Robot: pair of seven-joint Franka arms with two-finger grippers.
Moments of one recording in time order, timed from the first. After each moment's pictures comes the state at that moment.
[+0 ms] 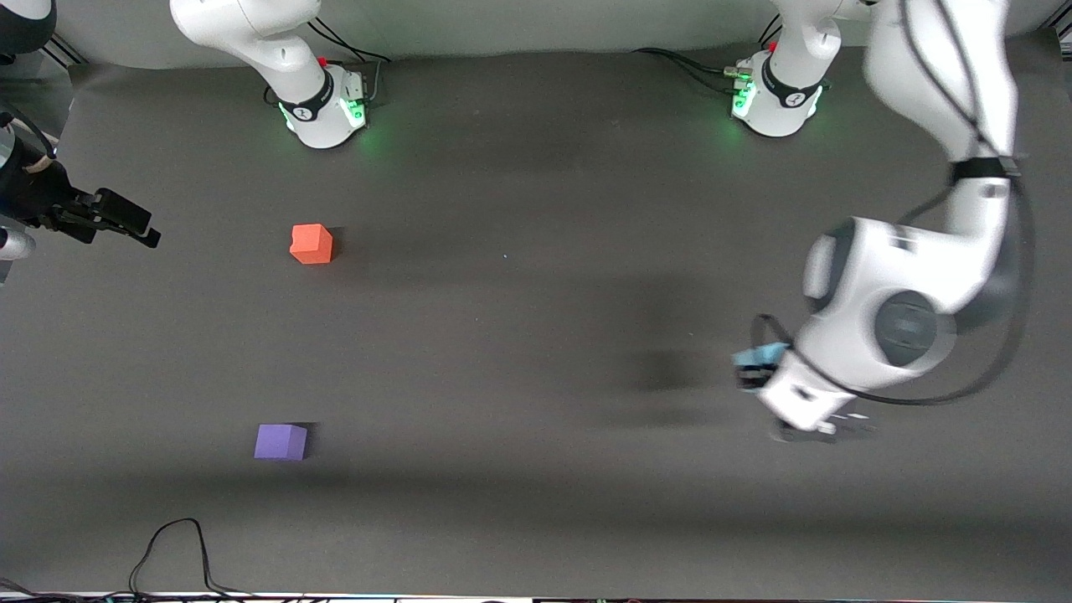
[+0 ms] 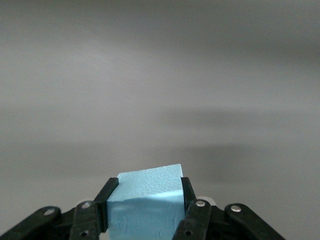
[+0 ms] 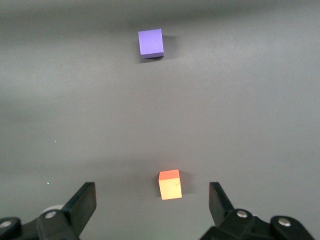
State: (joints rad) left arm -0.33 0.55 -0.01 -1.38 -0.01 1.89 -0.42; right arm 0.28 -0.10 -0.29 -1.71 0.01 1.63 0.13
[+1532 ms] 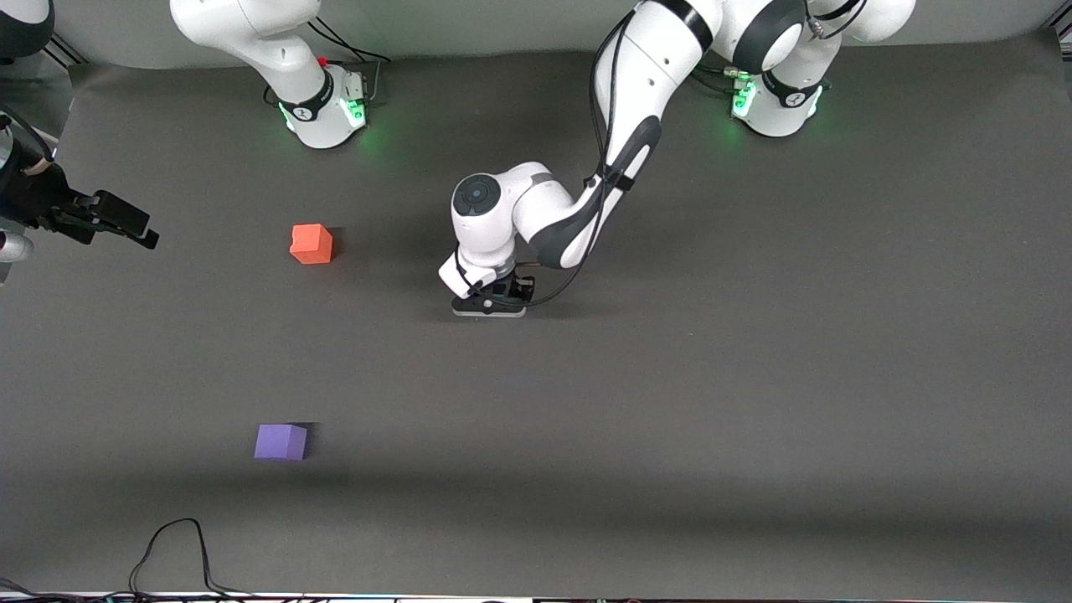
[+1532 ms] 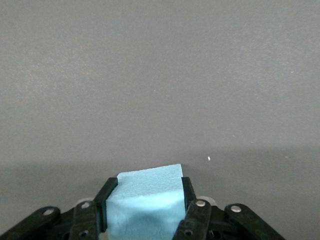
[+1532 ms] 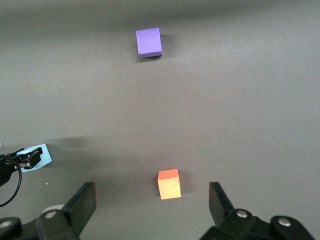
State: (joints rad) left arm -0.94 0.95 0.02 -1.22 0.09 2.25 -0.96; right arm 0.28 -0.10 -0.30 -1.72 0.01 1.63 0.13
